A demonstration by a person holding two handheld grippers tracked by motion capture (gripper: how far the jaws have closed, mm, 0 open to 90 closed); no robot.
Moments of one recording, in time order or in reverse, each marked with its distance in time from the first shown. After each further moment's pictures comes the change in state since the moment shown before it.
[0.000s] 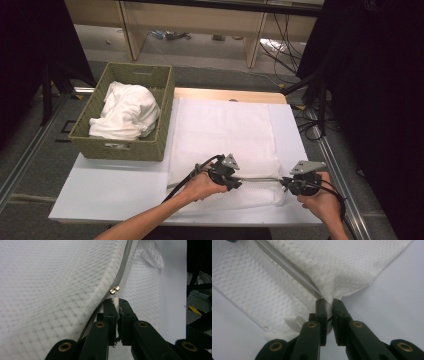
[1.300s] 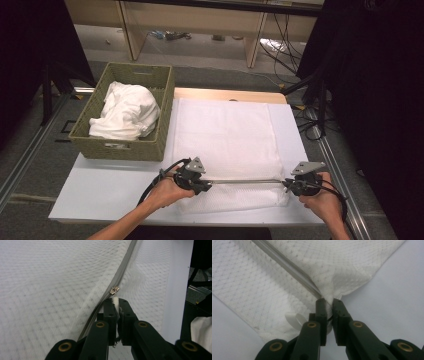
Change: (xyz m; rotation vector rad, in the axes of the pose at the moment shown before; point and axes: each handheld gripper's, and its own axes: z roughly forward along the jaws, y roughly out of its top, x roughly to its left) left arm 0.012 -0.059 -0.067 0.002 0.068 -0.057; right arm -0.008 -0.007 0.006 0.040 -0.011 -0.007
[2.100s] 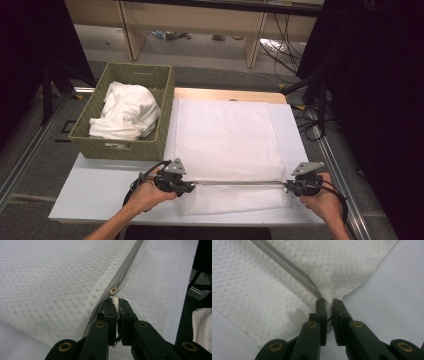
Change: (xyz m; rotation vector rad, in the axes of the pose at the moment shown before) left arm 0.012 -0.031 -0.033 -0.013 0.034 -0.060; right arm -0.006 -0.005 0.004 0.046 -0.010 -0.002
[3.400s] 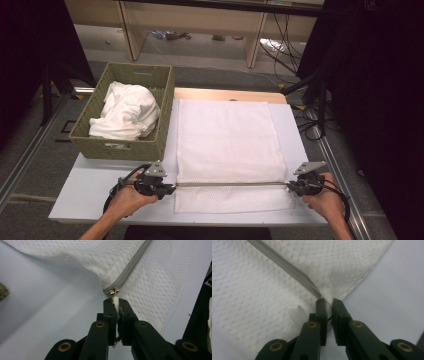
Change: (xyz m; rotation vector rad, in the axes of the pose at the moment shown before) left arm 0.015 -0.032 -0.030 0.063 0.101 -0.015; right arm -0.008 -0.005 0.002 0.037 0.014 0.035
